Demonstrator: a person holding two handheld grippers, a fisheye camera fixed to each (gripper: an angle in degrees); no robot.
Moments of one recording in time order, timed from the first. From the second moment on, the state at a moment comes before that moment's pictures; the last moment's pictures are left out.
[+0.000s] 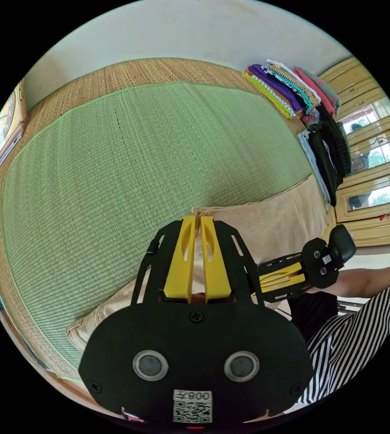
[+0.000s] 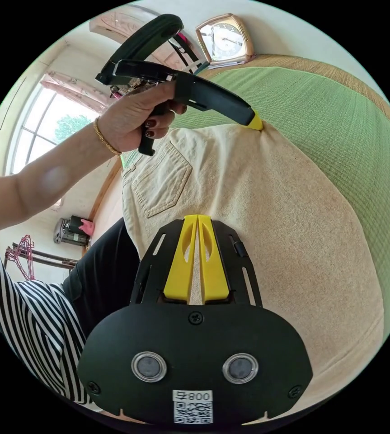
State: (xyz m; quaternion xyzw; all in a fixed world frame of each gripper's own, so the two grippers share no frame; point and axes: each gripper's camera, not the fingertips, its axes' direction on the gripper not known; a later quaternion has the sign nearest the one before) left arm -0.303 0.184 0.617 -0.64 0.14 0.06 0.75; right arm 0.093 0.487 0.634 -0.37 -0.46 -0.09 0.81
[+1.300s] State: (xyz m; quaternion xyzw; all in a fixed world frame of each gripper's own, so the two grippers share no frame) left arm -0.441 0.075 0.356 -0.54 0.14 0.07 0.83; right arm 0.047 0.313 0.751 -0.34 -0.46 -0.11 0.81
